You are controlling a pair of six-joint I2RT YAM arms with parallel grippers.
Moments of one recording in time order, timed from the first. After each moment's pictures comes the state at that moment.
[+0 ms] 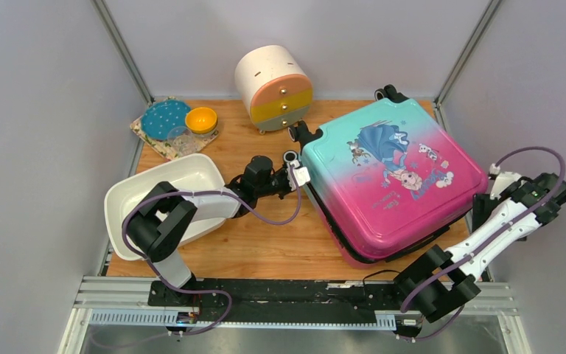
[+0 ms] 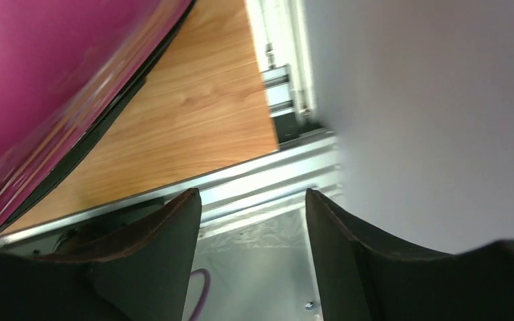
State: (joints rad) left arm -0.73 1.67 0.79 0.54 0.38 0.52; right arm -0.96 1.12 1.24 -1.18 -0.10 -0.74
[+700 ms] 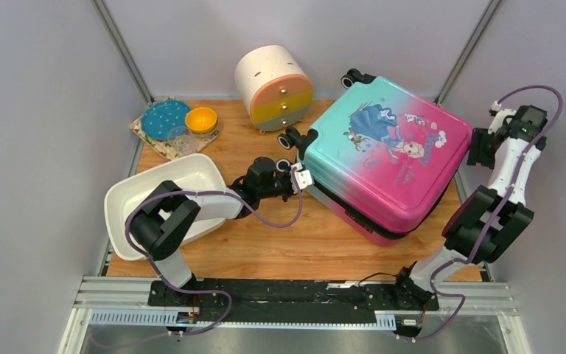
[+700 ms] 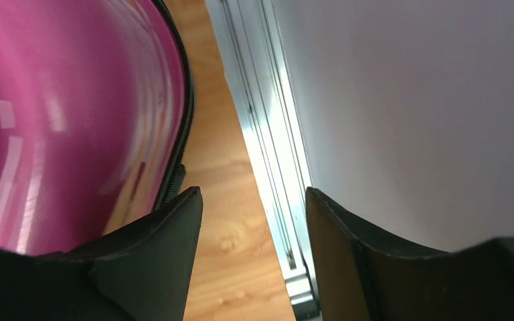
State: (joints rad) left arm -0.74 1.69 0.79 0.57 0.44 0.51; right arm -0.65 1.64 1.51 -0.82 -0.12 -0.39
